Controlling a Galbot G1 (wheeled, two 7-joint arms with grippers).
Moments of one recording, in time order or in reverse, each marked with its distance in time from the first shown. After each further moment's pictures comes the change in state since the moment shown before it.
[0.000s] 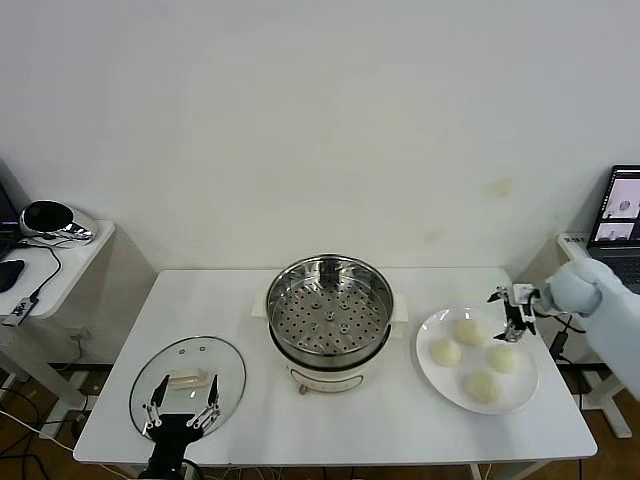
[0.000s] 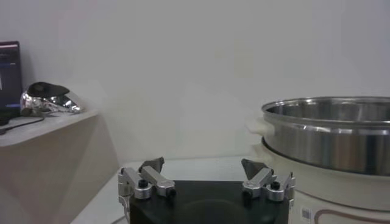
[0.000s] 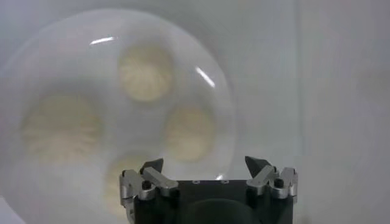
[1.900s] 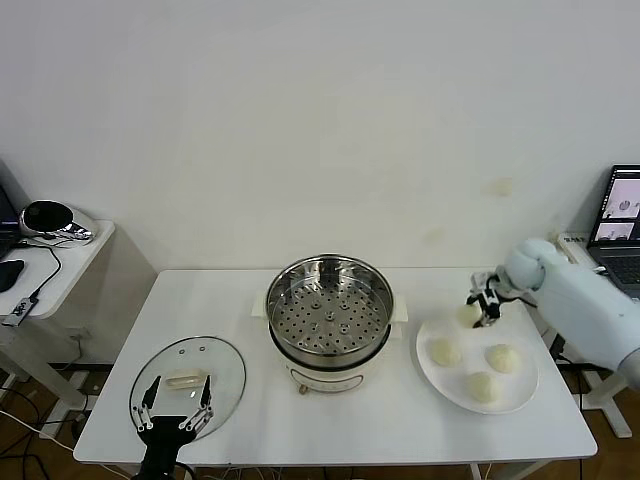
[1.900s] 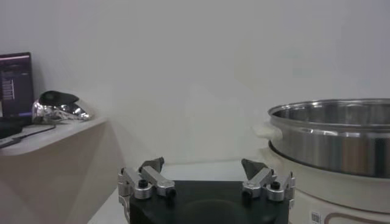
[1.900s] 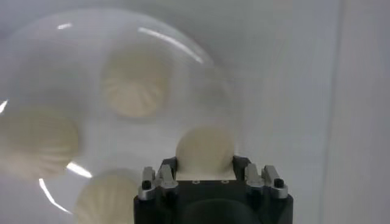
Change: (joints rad) left arm 0.022 0.006 -0.012 -0.011 -0.001 -0.024 -0.010; right arm 0.331 0.079 -0.288 -0.032 0.117 0.011 -0.066
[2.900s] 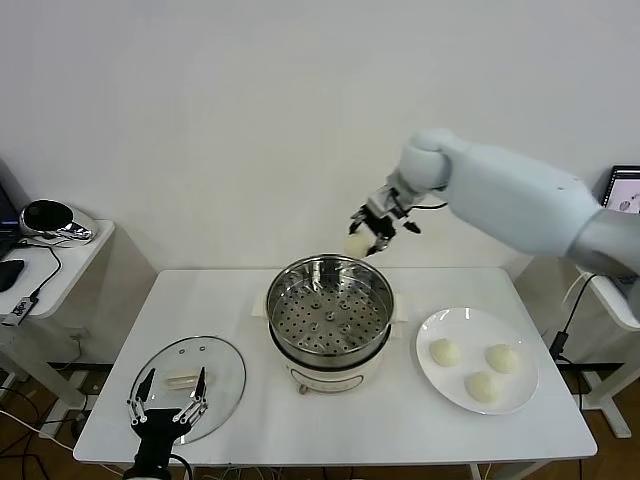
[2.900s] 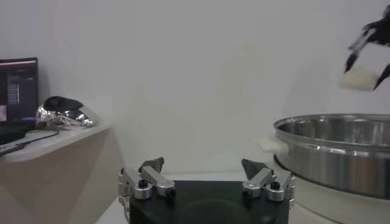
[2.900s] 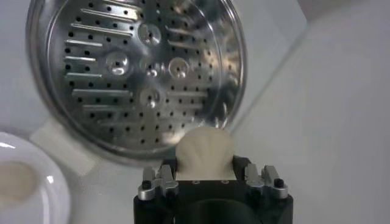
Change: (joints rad) left arm -0.005 0.001 -0.028 -0.028 -0.032 -0.003 0.000; right arm 0.406 0.441 -0.472 -0.024 0.183 0.340 0.082
